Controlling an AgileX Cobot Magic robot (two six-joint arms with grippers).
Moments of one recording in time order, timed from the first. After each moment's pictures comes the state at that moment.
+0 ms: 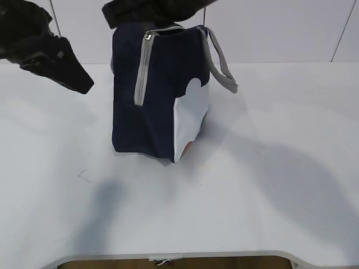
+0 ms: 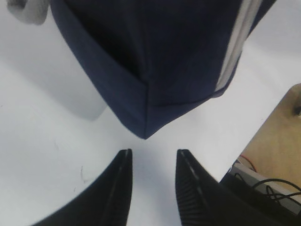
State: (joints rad) left arm -0.27 1.62 -1.42 -0.53 1.09 0.61; right arm 0.78 1.68 -1.57 -0.56 0.59 0.46
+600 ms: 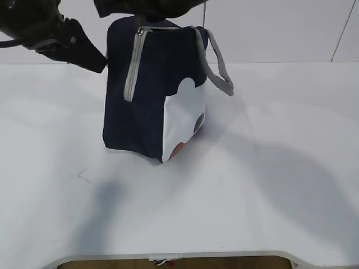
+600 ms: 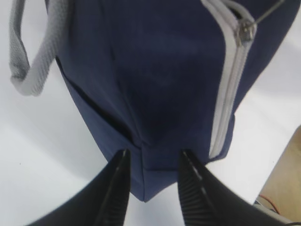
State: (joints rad) left arm -0.27 1.62 -1.42 -0.63 0.95 0.73; right arm 0.78 1.68 -1.57 -0.56 0.54 0.54
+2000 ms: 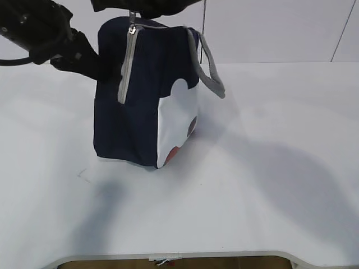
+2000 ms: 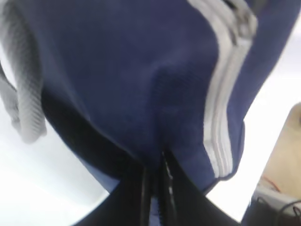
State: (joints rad) left arm -0.27 1.68 -1.42 -0.69 0.97 0.87; right arm 0.78 1.68 -1.57 -0.58 0.51 0.60
